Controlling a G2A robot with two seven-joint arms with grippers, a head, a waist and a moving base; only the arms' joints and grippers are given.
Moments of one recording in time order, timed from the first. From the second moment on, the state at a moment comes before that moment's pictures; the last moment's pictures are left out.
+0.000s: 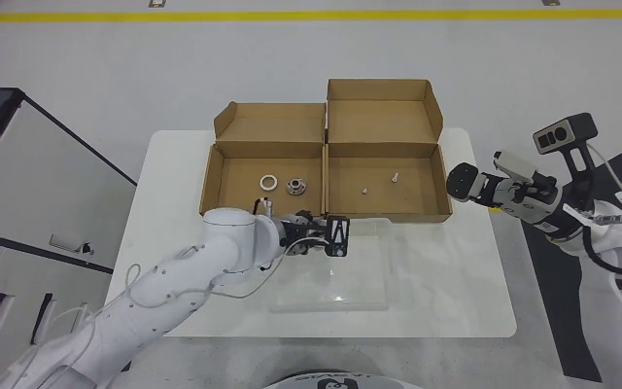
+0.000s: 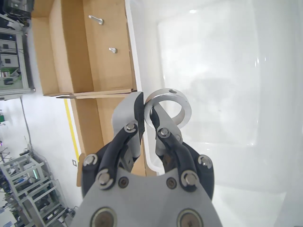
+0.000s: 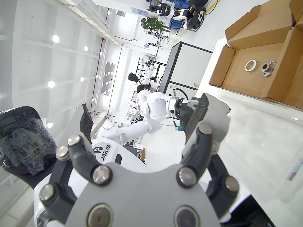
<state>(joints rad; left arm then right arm) 1.07 -0.98 -0.81 -2.06 1.34 -0.75 -0.83 -1.61 -0.97 1.89 -2.09 0.67 0.13 1.02</state>
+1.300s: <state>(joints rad) 1.48 -0.91 -1.53 -2.11 1.17 -0.70 0.11 -1.61 -0.97 1.89 -2.09 0.67 0.13 1.02</state>
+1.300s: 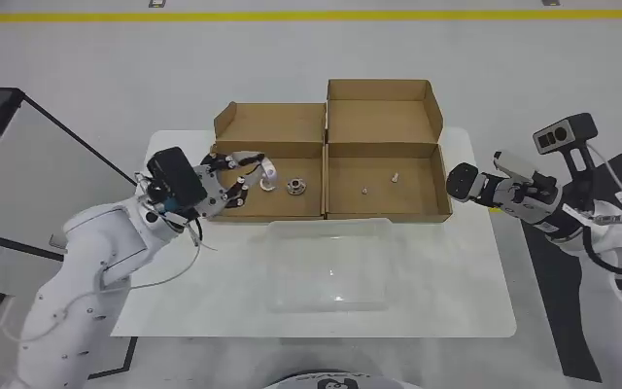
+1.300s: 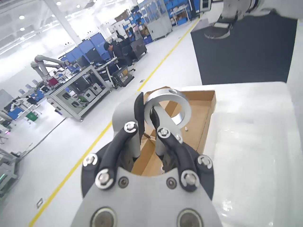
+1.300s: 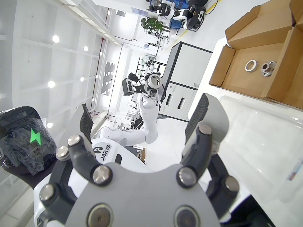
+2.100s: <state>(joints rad) 1.54 -0.93 -1.63 -2.08 0.79 -0.98 0.46 -1.61 -0.97 1.89 -2.09 0.67 0.13 1.02</state>
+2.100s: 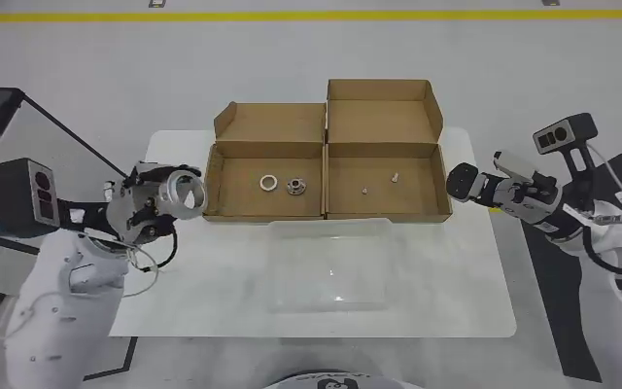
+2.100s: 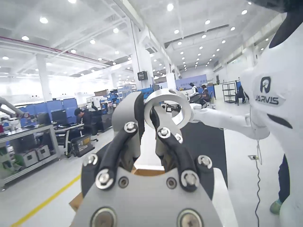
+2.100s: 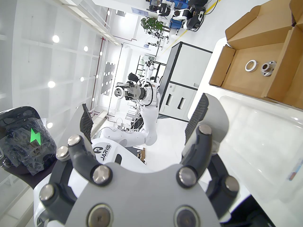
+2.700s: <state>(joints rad) 1.52 -0.95 -1.61 -2.08 0.67 -1.01 0.50 -1.61 -0.97 1.89 -2.09 0.67 0.13 1.02</state>
